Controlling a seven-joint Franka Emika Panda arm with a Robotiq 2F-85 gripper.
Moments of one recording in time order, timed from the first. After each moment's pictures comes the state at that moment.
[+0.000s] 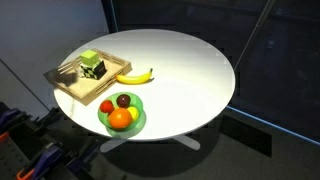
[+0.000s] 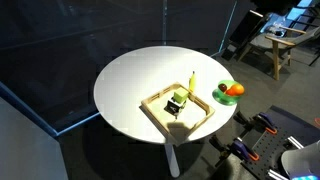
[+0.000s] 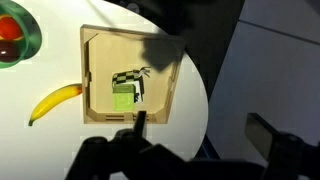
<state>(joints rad) 0.20 -0.77 0.09 -2.60 0.27 2.04 0.05</state>
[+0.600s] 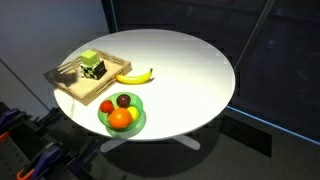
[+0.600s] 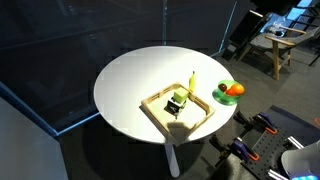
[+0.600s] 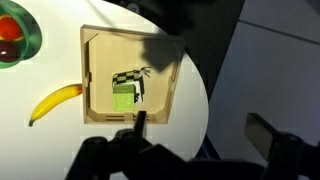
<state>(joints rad) 0.20 -0.77 0.09 -2.60 0.27 2.04 0.05</state>
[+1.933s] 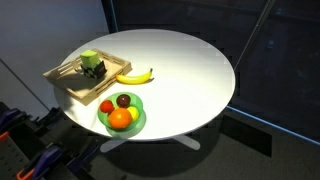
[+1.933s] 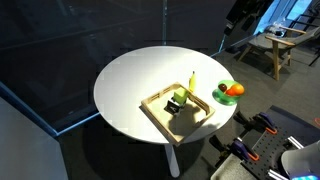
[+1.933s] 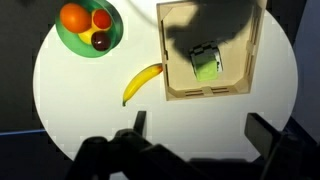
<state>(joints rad) -0.03 -0.65 0.09 -2.49 0.04 2.06 0.17</state>
